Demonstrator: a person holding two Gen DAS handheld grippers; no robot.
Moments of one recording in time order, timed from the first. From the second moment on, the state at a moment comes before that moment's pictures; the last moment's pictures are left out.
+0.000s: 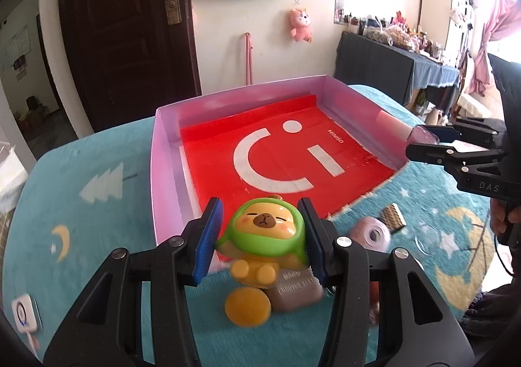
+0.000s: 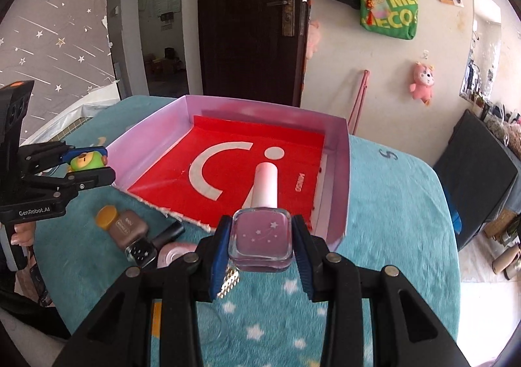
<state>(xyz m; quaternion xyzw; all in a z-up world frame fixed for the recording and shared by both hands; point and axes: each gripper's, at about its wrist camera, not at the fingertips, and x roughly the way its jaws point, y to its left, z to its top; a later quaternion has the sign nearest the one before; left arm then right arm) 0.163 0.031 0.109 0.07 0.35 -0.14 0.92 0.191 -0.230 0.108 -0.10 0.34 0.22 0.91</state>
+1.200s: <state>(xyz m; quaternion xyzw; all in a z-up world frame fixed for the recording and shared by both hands) 0.256 0.013 0.049 0.11 0.50 -0.16 0.85 0.295 -0.185 0.057 -0.24 0.48 0.21 0.82</state>
